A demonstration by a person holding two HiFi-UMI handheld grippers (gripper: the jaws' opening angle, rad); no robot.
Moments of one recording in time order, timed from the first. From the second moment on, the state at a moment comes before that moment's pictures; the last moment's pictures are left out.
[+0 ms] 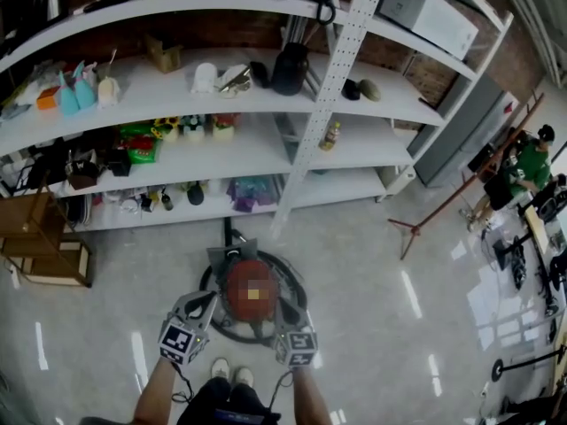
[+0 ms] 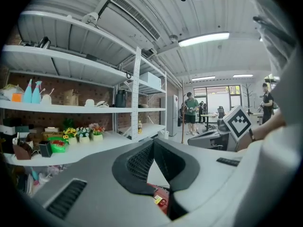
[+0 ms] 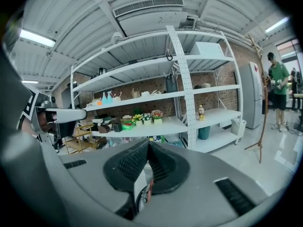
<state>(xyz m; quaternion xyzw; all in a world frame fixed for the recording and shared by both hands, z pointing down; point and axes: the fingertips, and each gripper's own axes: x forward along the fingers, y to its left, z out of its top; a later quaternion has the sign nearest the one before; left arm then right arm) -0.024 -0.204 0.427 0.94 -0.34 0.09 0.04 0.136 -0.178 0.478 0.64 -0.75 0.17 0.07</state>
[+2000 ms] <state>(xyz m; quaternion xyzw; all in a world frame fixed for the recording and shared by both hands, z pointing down) -0.014 -0.152 0.299 0.95 -0.32 0.04 -0.02 0.129 -0.093 0.317 0.65 -0.76 0.06 0.02</state>
